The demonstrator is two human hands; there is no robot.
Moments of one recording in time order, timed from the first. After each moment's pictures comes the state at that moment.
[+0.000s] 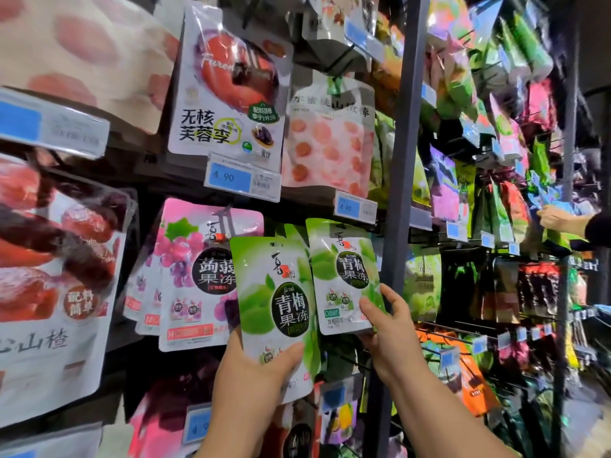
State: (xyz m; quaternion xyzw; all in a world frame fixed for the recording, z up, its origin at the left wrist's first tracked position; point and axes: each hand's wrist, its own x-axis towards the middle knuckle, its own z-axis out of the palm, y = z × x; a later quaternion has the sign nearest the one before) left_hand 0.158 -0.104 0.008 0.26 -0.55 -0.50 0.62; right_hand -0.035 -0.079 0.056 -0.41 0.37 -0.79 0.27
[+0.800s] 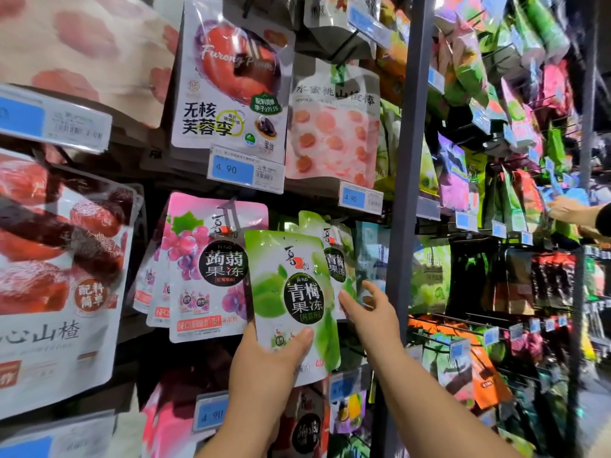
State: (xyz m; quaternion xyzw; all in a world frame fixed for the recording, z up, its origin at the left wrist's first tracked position) left_hand 0.158 -0.097 0.010 0.24 -0.57 -0.45 0.64; right_hand -0.032 -0.114 0.048 -0.47 0.59 -0.66 0.06
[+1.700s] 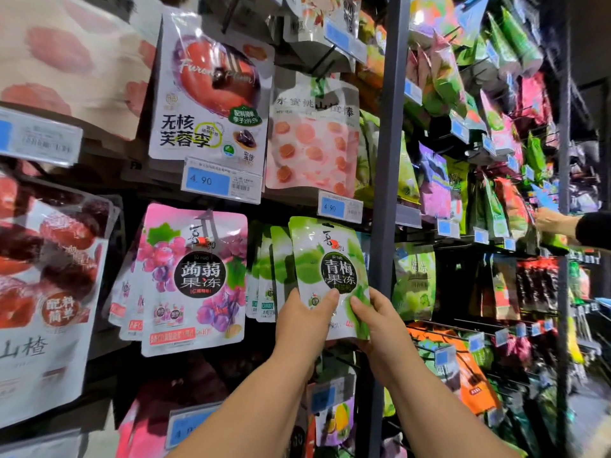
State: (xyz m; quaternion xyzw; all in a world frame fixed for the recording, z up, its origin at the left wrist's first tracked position) left_hand 0.080 -0.105 0.068 0.26 -0.61 -0.48 0.57; right_hand -0.050 -0.071 0.059 -0.52 0.38 -0.71 0.28
